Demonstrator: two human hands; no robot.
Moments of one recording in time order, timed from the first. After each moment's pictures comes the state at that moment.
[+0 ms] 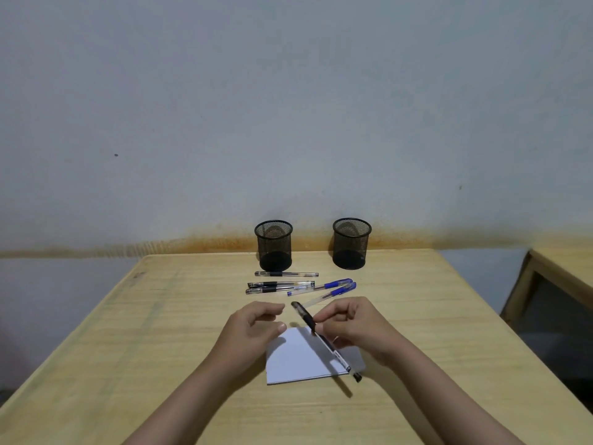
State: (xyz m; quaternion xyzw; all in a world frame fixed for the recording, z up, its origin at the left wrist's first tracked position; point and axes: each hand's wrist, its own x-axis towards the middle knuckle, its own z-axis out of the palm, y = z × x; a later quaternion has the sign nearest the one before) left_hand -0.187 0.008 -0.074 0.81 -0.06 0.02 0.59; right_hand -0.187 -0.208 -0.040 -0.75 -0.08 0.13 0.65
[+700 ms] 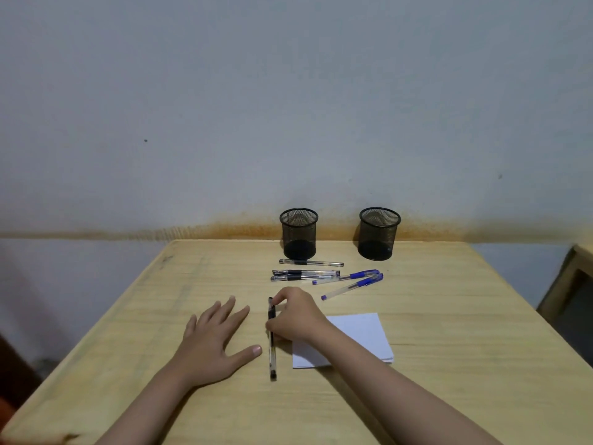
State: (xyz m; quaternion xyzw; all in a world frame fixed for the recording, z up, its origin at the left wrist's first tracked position) left_hand -0.198 0.110 -0.107 0.99 -0.05 0.00 0.12; right_hand -0.157 -0.076 -0.060 -0.89 -0.09 0.11 0.43
